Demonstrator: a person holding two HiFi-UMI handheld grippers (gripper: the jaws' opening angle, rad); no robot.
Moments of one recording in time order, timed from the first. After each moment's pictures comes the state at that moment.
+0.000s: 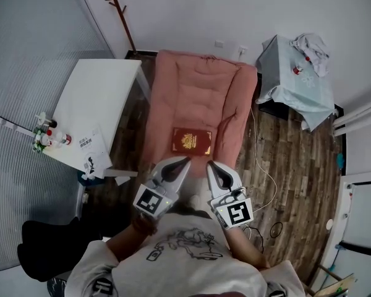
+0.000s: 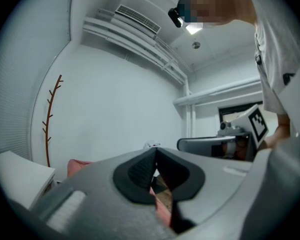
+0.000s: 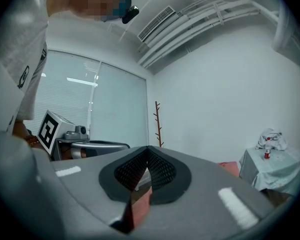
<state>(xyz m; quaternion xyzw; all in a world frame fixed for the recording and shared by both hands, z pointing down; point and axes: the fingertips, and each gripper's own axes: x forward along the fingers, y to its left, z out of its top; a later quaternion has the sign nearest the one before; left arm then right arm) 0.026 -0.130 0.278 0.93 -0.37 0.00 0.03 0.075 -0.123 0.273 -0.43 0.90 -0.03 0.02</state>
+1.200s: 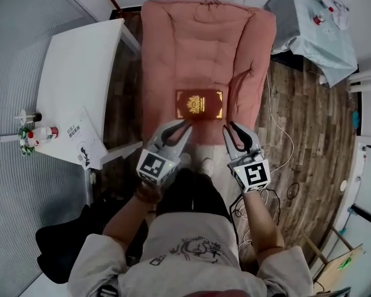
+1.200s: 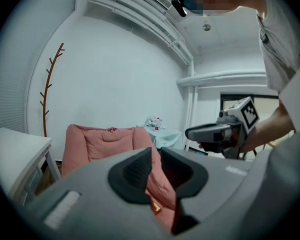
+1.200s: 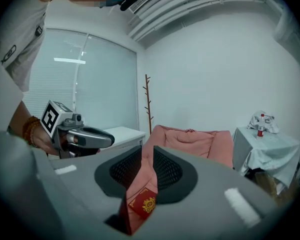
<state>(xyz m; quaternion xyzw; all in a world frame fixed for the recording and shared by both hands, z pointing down) -0.015 -0.237 0.505 0.93 -0.34 0.10 0.09 0.090 -0.230 0.492 -0.45 0.88 -0.09 -0.10</state>
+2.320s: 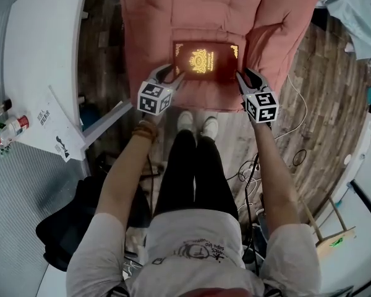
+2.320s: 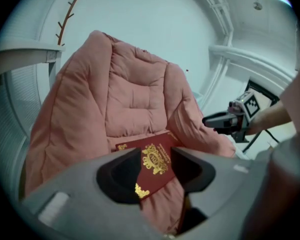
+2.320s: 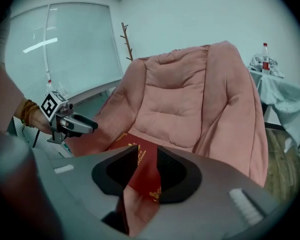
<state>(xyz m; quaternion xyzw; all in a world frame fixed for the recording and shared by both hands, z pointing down) -0.081 -0.352 0.890 0.86 -0.35 0.25 0.29 0.123 -0.348 0.874 -0.44 0.83 -0.26 -0.24</state>
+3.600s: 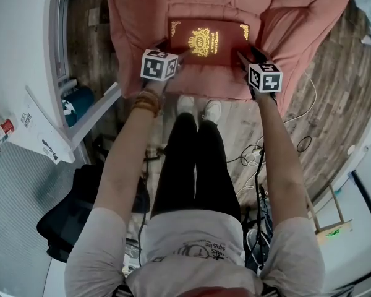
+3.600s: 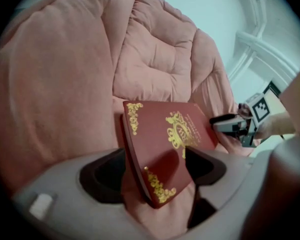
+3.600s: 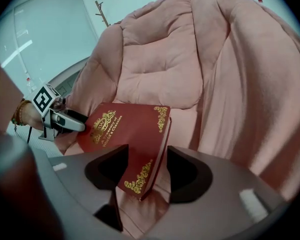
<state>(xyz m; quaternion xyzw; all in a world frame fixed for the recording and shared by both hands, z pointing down) -0.092 -0.378 1.042 0.77 -0.36 0.34 0.40 0.126 -0.370 1.043 -0.42 0.77 -0.38 -0.30</state>
